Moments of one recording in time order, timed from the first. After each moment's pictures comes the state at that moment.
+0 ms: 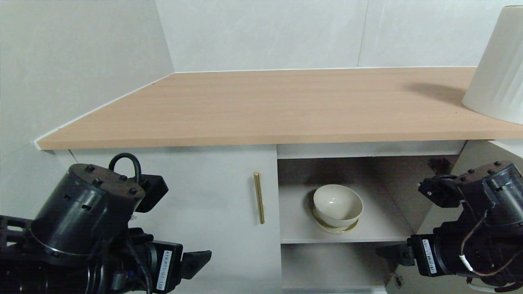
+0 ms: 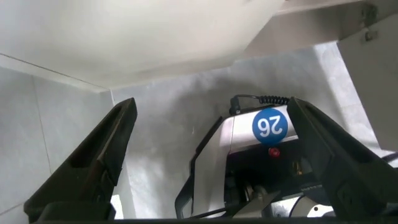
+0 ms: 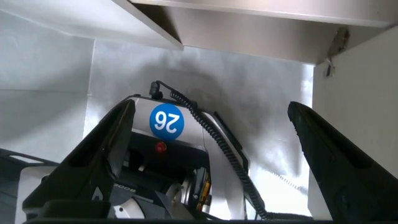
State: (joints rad) left arm -0.73 1.37 -0.80 0.32 0.32 -0.46; right arm 0.59 1.41 -0.71 0.12 -0.08 0.43
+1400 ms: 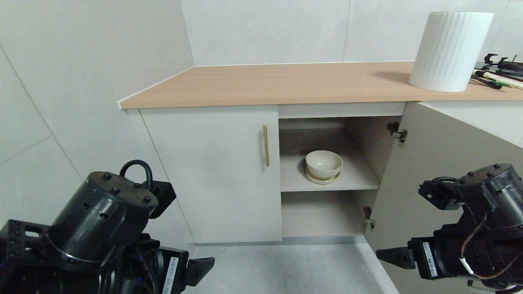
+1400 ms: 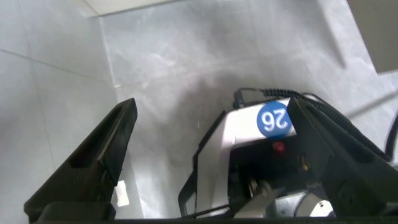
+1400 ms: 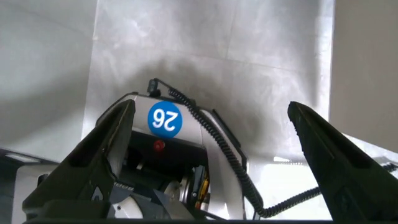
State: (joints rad) left arm -0.74 1.39 -0.79 0.32 0.32 -0.46; right arm 0.59 1.42 -0.70 0.12 -0.08 0.43
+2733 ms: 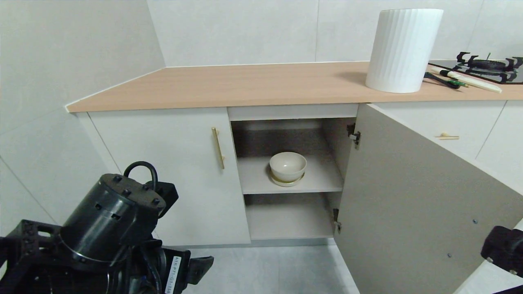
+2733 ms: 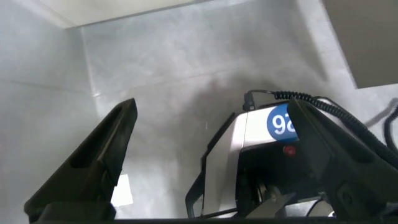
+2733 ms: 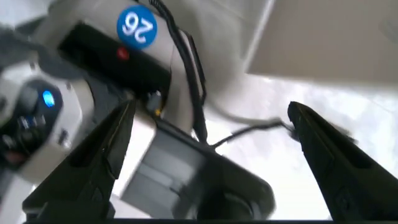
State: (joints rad) left arm -0.74 1.41 -0.79 0.32 0.37 -0.46; right arm 0.72 1.11 -0.72 0.65 -0.10 0.16
